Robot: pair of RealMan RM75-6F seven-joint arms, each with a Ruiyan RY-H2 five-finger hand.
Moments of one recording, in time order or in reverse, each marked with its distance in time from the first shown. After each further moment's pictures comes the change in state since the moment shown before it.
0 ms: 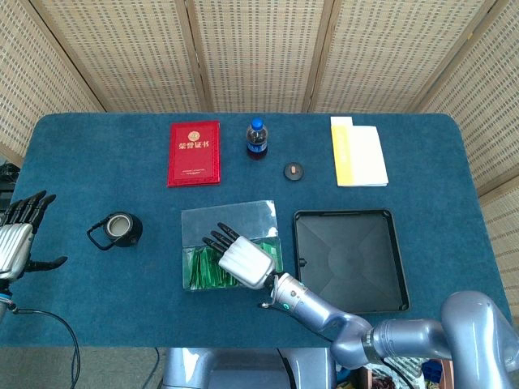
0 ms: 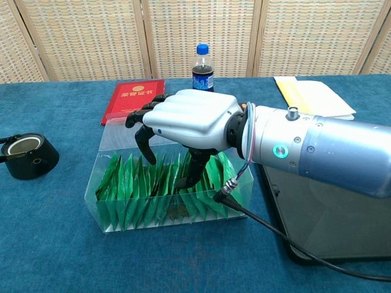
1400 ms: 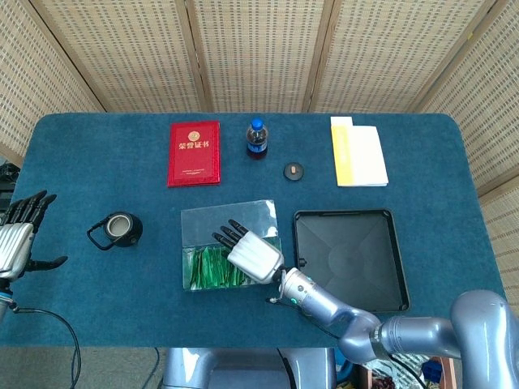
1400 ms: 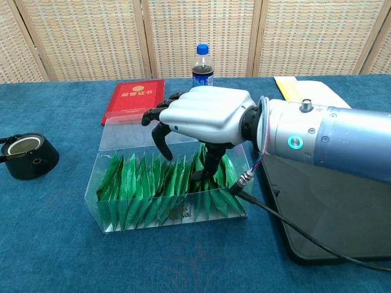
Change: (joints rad) left arm -0.006 -0.003 0.001 0.005 -0.008 -0.009 0.006; right arm -0.007 0.058 -0.005 -0.007 0.002 -0.031 -0.010
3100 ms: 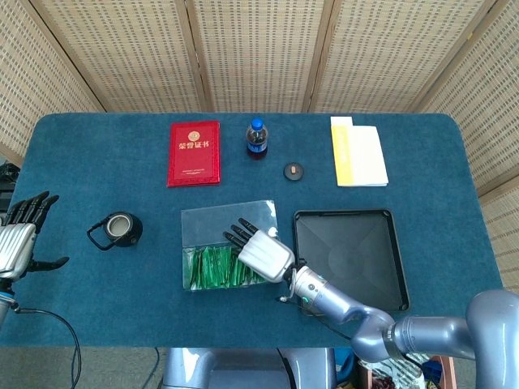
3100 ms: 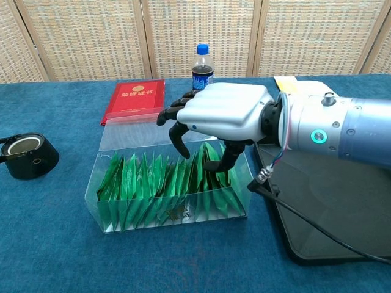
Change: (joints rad) left arm -0.004 -0.001 0.002 -0.001 -0.004 -0.007 0.006; right arm -0.008 0.067 -0.025 -0.028 -0.022 -0.012 -0.010
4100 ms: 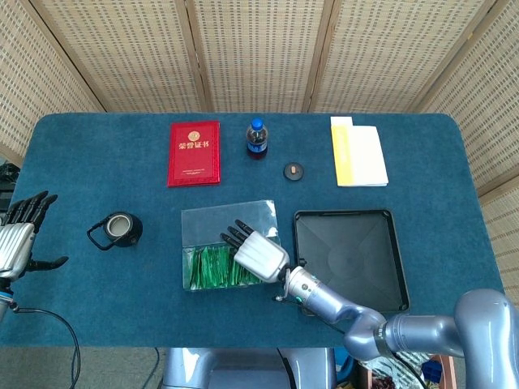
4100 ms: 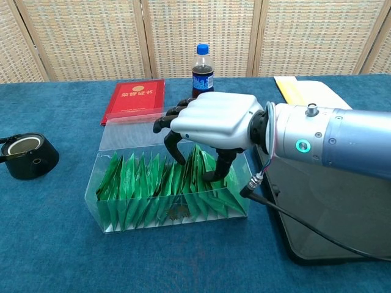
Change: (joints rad) left arm -0.001 0.007 -0.001 0.000 -0.001 -0.005 -0.014; right arm 0.014 -0.049 0.003 0.045 0.029 -0.016 -0.029
